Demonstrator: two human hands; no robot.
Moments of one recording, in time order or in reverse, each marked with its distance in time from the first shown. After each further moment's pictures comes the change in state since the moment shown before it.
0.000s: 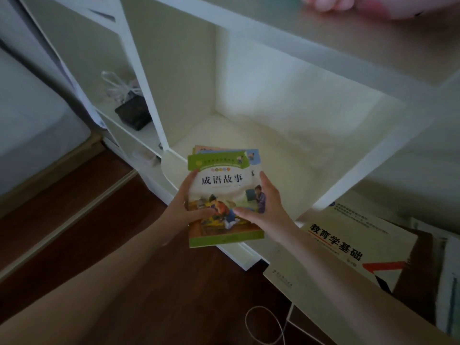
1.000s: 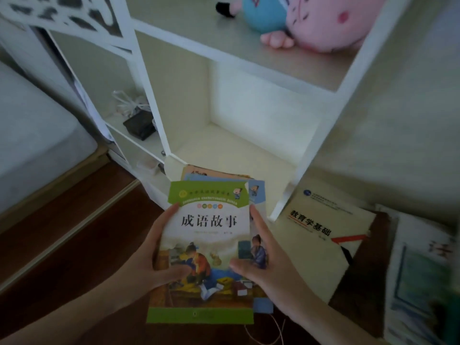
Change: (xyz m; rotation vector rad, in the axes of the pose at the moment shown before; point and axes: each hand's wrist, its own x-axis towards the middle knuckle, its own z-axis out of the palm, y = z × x) left_hand -0.176 0.037 0.010 -0.051 -0.112 -0.038; right_hand -0.161 -0.011 0.010 0.369 -0.140 -0.120
